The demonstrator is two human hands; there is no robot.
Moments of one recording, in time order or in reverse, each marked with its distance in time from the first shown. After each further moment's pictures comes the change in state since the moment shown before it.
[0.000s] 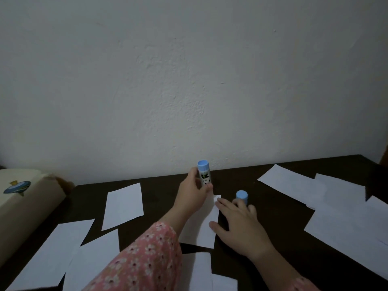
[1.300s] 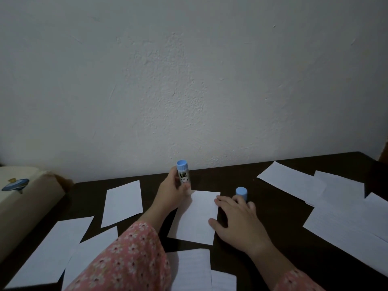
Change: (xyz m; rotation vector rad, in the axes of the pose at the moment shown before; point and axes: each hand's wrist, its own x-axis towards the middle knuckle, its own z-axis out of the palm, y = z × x) left_hand 0.005 -0.034 -0.036 0.046 0.023 -0.072; right_hand 0.010 0.007 0.014 0.003 0.052 0.000
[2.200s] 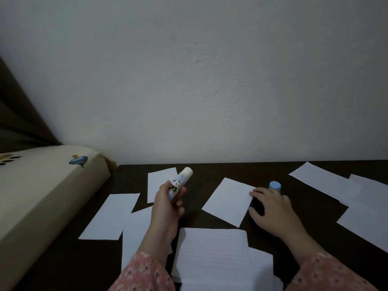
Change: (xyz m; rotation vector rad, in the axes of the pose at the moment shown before) left_hand -0.106 -0.024 -0.074 -1.141 0.289 -0.496; right_hand -0.005 -0.003 -0.002 -0.098 0.068 -0.006
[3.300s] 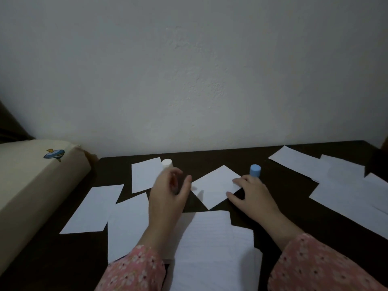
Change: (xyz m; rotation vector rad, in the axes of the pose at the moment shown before) left_hand -0.030 -0.025 0.010 1.029 -0.029 0.956; right_hand -0.018 -0.016 0.000 0.095 0.059 0.083
